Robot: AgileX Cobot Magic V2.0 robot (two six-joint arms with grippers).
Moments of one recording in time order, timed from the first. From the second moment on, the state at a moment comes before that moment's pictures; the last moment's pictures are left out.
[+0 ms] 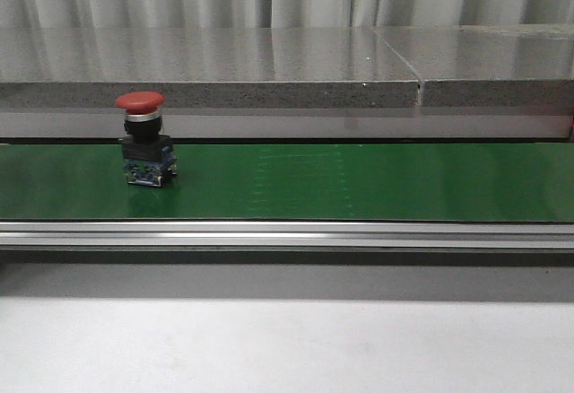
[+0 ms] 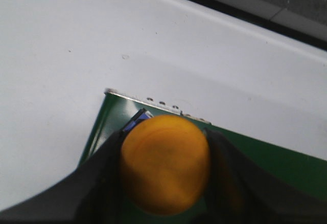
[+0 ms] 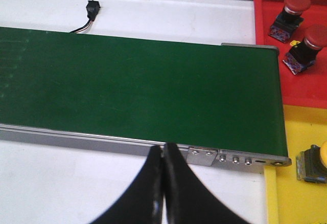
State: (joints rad) left arm 0.05 1.53 -1.26 -0.10 0.73 -0.17; right arm -0.25 0.66 -0.70 0.34 0.80 -0.35
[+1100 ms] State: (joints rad) left arm 0.02 1.58 -1.08 -0.15 0.63 -0.15; right arm -0.25 0.66 -0.70 0.34 0.80 -0.35
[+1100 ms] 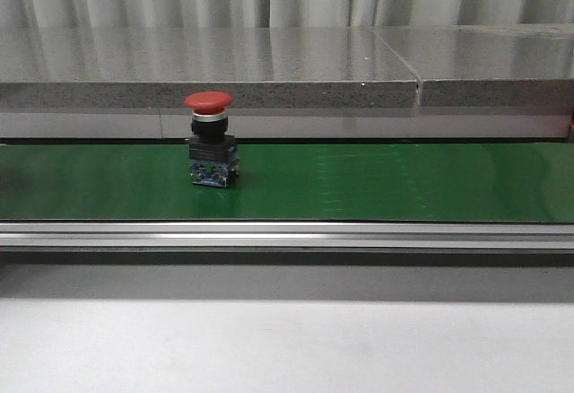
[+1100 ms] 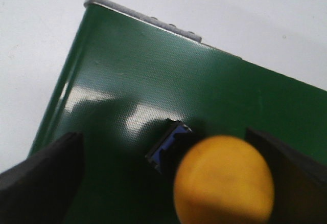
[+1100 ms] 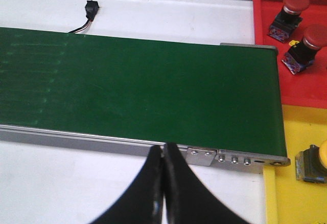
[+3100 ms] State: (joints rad) left arm -0.13 0.19 -0.41 -0.16 0.59 -0.04; right arm -0.25 0.66 -0.70 0.34 0.83 -0.35
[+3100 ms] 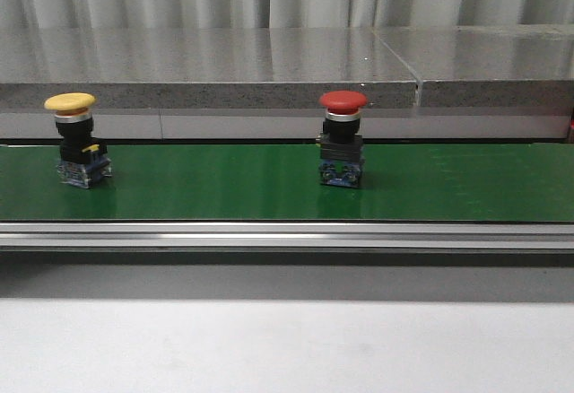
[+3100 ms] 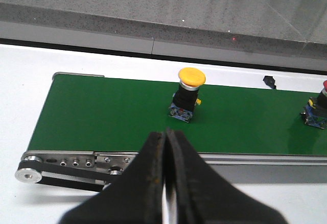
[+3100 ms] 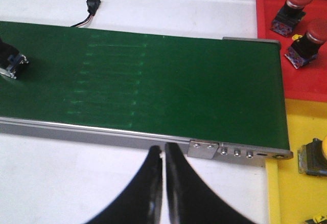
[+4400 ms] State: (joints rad) left arm -0.13 0.19 -0.41 -0.16 0.59 -0.04; right arm 0.15 1.51 -1.06 0.42 0.67 -0.54
